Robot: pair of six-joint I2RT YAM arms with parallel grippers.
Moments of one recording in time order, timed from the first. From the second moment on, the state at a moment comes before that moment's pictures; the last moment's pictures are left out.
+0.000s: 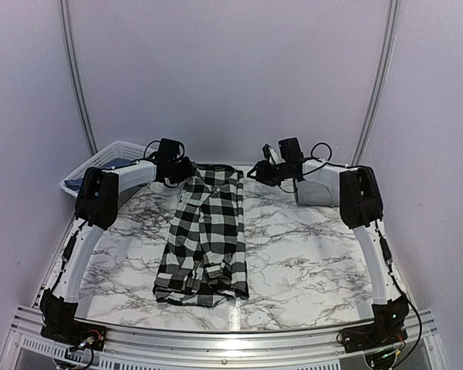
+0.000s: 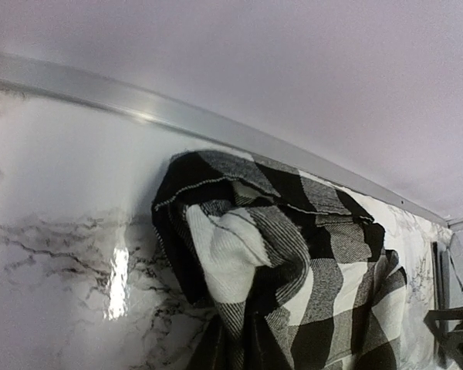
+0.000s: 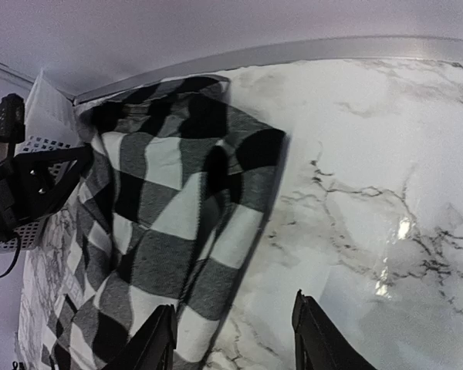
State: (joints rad) left arm -0.36 2.65 2.22 -0.19 0.08 -0.68; right arm 0.34 2.60 2.18 -0.25 -0.51 0.46
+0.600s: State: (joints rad) left arm -0.36 2.39 1.97 -0.18 0.09 -0.59; right arm 0.61 2.35 1.79 -0.06 -0.68 0.51
